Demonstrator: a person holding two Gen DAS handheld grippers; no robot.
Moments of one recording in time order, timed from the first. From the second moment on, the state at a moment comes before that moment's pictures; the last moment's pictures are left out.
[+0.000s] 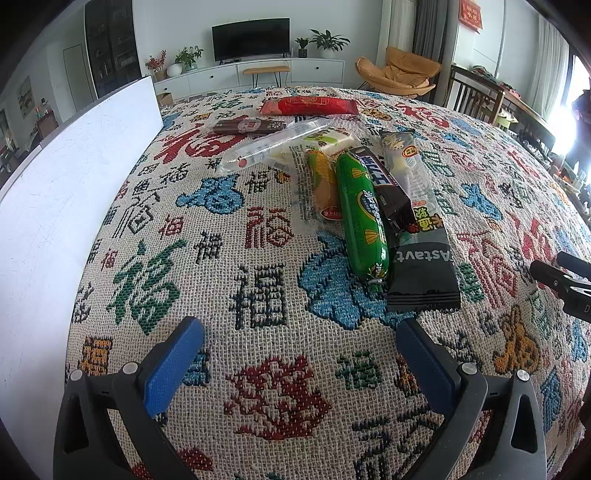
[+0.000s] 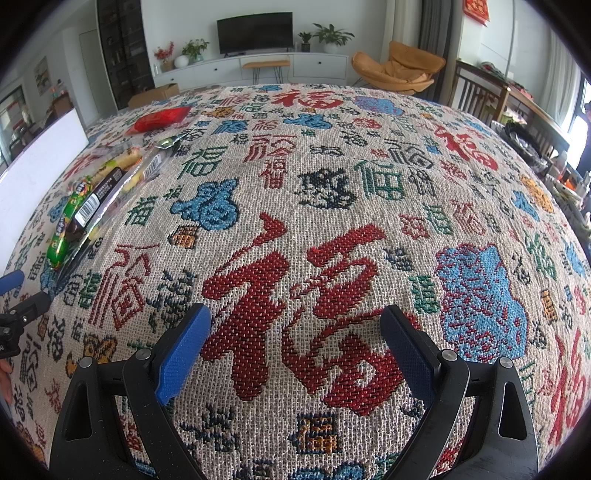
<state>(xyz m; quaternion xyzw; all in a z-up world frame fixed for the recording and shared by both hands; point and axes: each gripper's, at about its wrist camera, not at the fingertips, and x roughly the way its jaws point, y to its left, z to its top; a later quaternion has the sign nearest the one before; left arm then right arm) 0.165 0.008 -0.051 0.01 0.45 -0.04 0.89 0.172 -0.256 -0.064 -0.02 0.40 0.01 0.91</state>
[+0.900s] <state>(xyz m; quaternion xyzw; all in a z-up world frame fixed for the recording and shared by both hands) 0.143 0.033 -0.052 0.04 0.45 -0.09 0.89 0.172 -0.257 -0.064 -0.02 0.41 0.01 0.91</state>
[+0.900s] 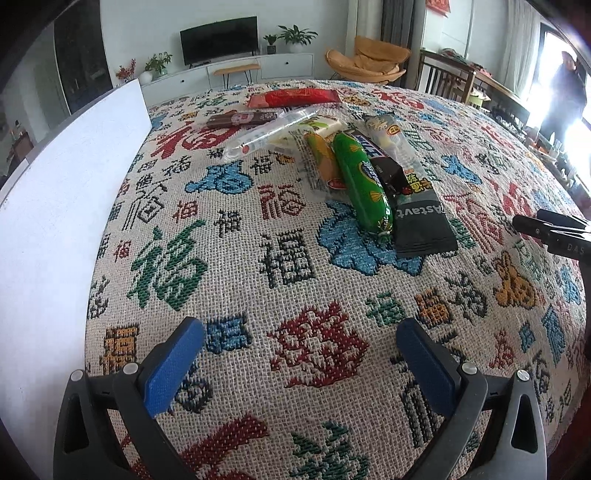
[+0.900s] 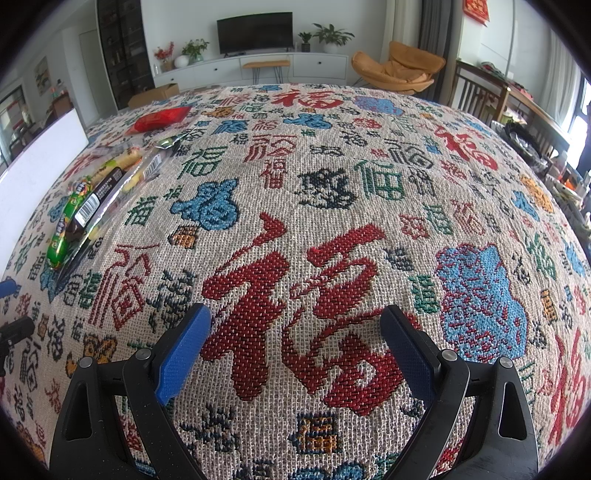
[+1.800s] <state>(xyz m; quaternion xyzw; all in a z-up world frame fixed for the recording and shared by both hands) 0.147 0.033 -0.053 0.04 0.45 -0.09 0.89 0.323 -0.136 -0.045 0.09 0.49 0.06 0.86</state>
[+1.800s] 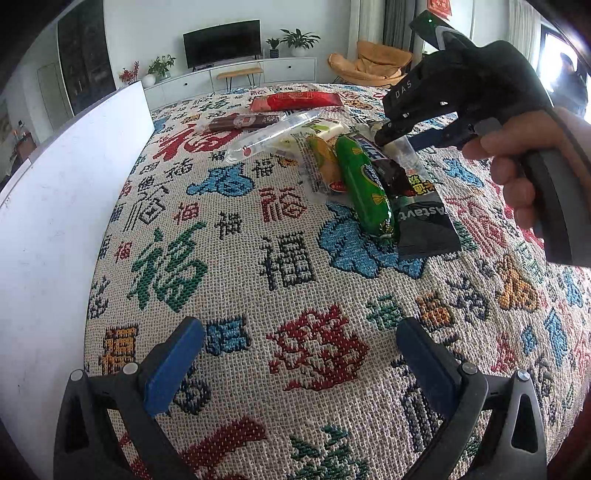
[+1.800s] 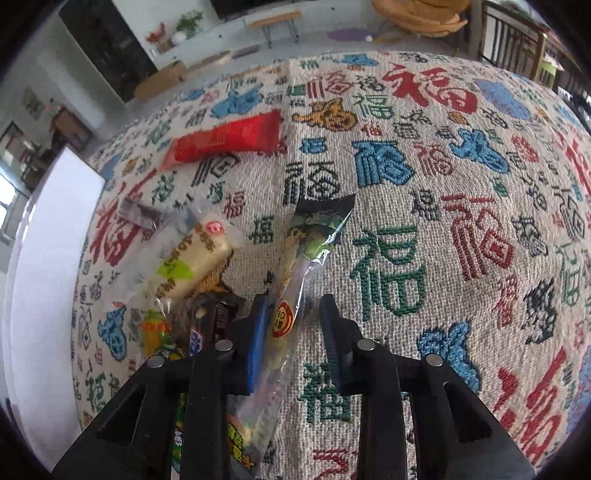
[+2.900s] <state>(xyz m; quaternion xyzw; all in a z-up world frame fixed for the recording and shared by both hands) 0.214 -0.027 -0.041 0.04 0.48 -0.09 0.87 0.201 -0.242 -0.063 -0.03 0.39 0.03 0.92</state>
